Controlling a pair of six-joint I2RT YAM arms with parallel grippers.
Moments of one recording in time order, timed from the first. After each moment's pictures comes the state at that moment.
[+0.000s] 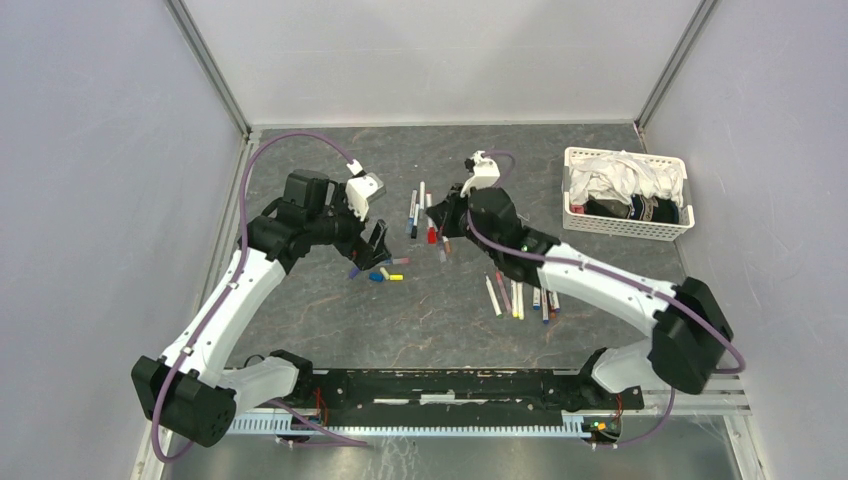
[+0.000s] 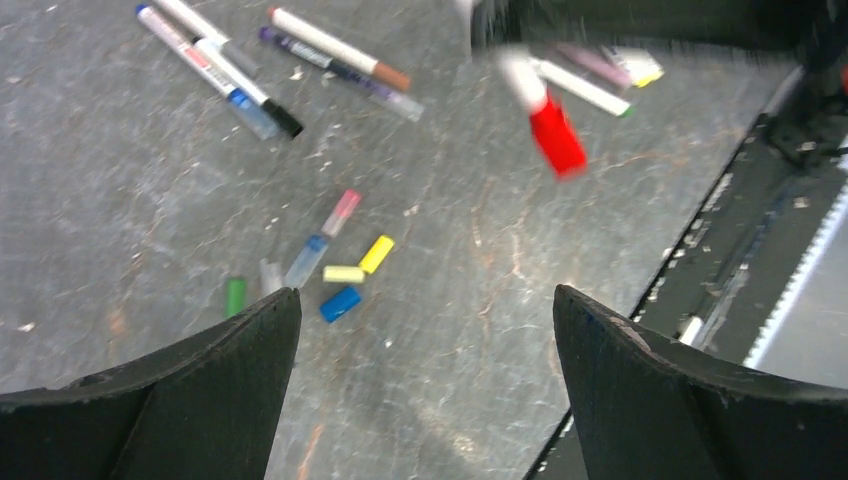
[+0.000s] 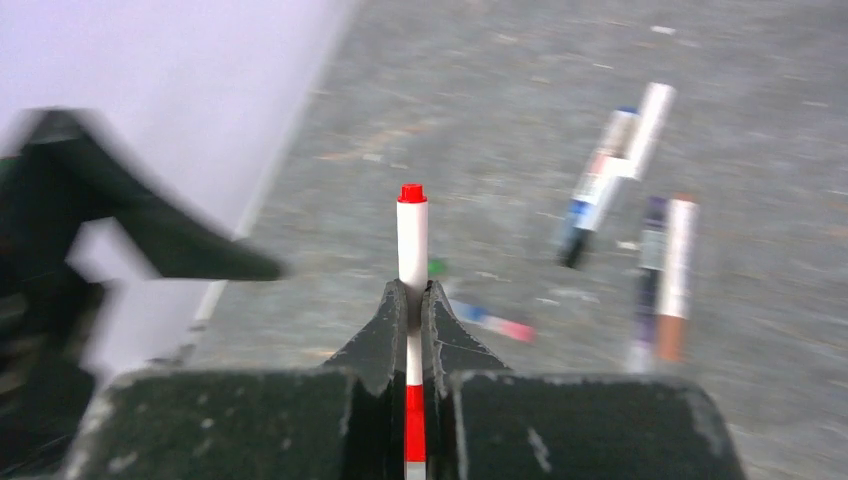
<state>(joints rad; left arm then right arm) -0.37 1.12 1.09 -0.72 0.50 0.27 0.88 1.38 0.98 0.17 0.25 0.62</state>
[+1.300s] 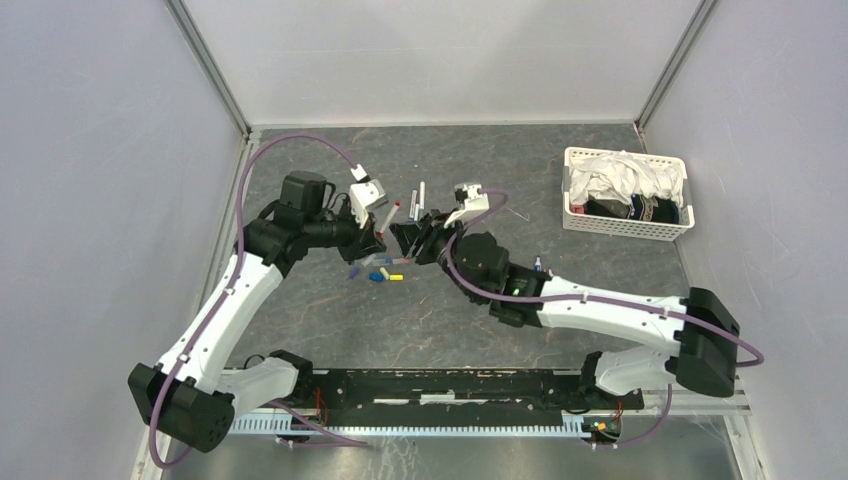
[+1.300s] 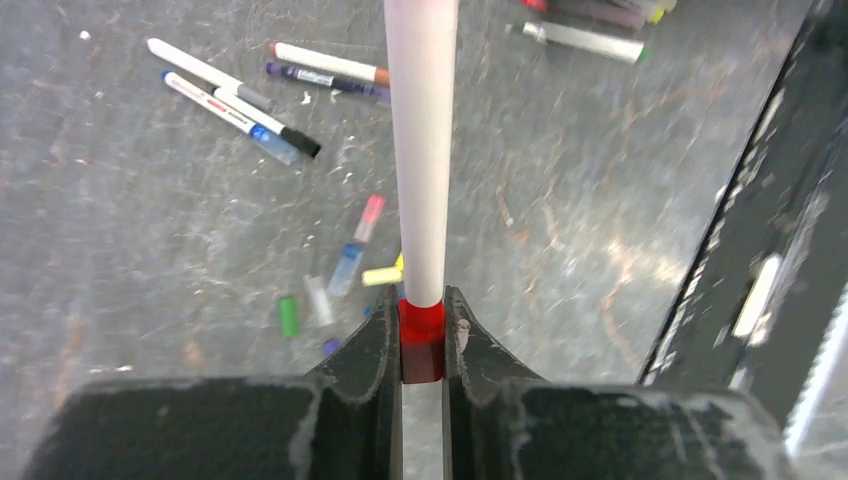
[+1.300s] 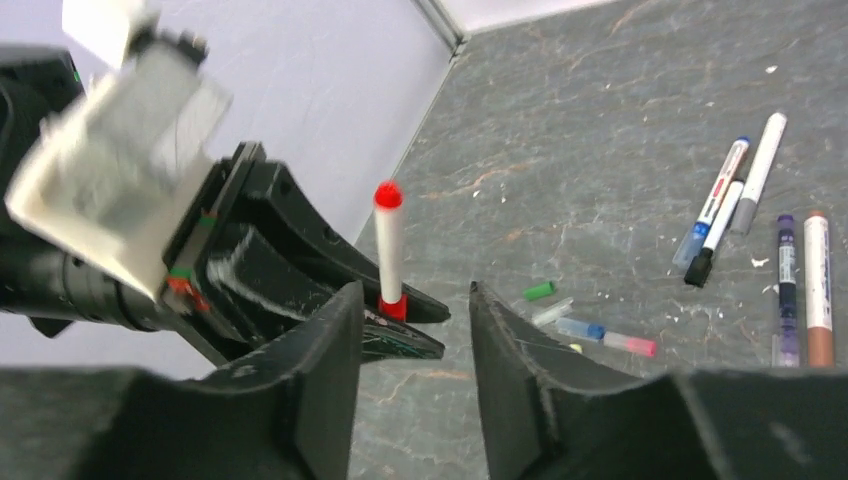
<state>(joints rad) -0.37 1.08 1.08 -0.73 0.60 0.43 1.13 1.31 0.97 0.30 0.51 0.66</state>
